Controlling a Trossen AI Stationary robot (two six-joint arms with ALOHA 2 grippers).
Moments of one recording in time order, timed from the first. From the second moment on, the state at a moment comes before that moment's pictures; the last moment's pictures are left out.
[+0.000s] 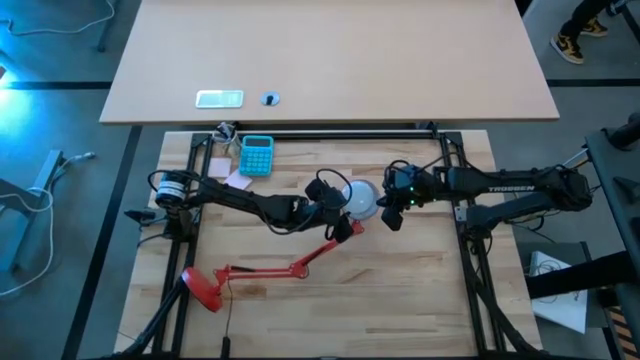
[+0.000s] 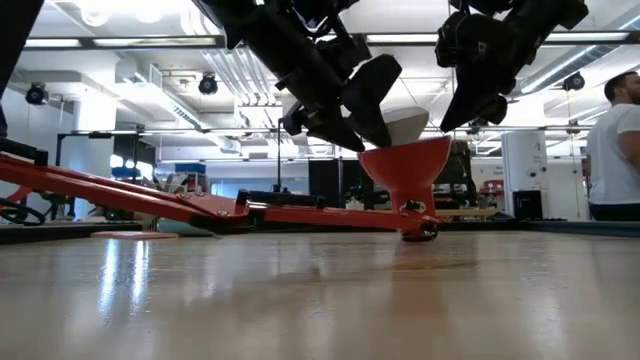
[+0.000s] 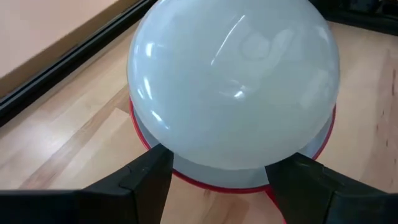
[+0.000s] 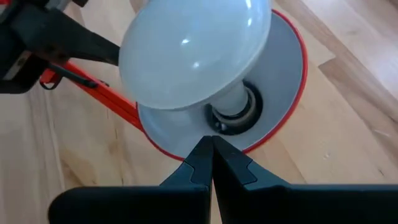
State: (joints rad) left arm -0.06 1.89 1.30 -0.10 -0.53 -0.35; right arm -0.11 1.07 0.78 -0.52 0.03 0.35
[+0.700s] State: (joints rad) left arm -0.07 1.88 1.30 -0.11 -0.51 -0.36; right arm -0.17 1.10 0.83 -0.41 0.13 0.20
